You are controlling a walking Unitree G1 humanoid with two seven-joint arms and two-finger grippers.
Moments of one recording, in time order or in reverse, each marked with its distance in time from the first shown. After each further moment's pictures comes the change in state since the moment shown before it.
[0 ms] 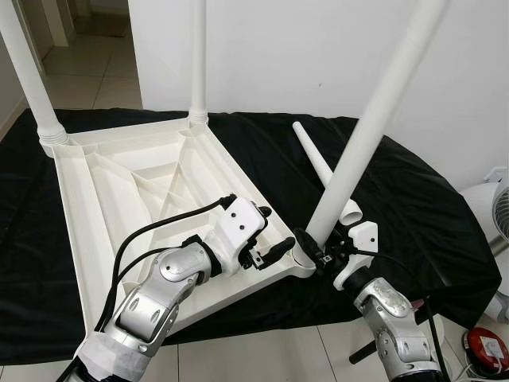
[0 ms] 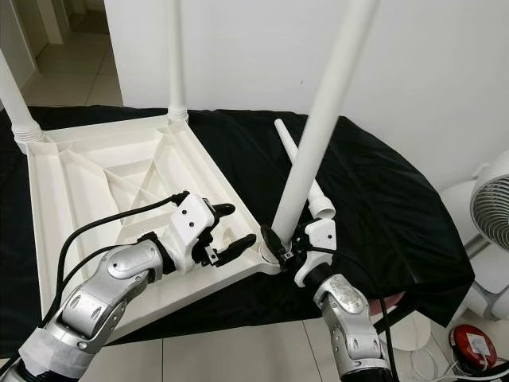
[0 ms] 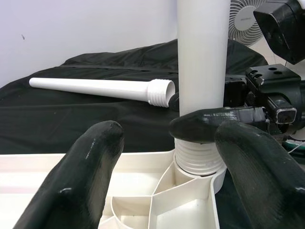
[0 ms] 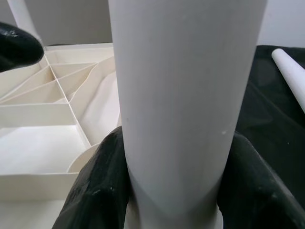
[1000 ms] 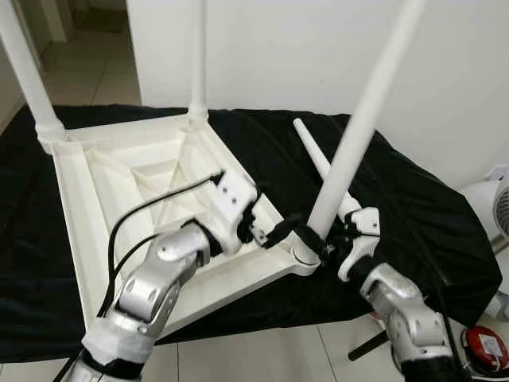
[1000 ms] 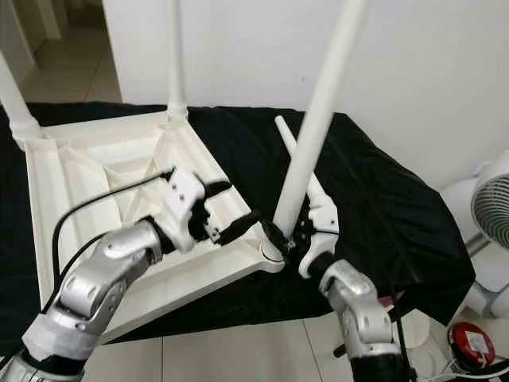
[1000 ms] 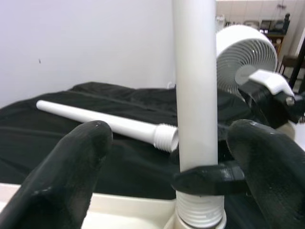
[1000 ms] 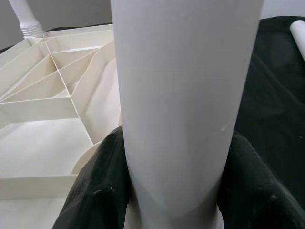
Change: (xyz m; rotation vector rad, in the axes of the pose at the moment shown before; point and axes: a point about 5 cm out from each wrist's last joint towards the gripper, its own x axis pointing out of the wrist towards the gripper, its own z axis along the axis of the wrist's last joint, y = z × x) left arm 0.007 0.023 0.035 -0.125 -0.160 0.032; right arm 0.011 -0.012 0.031 0.003 0.055 0.063
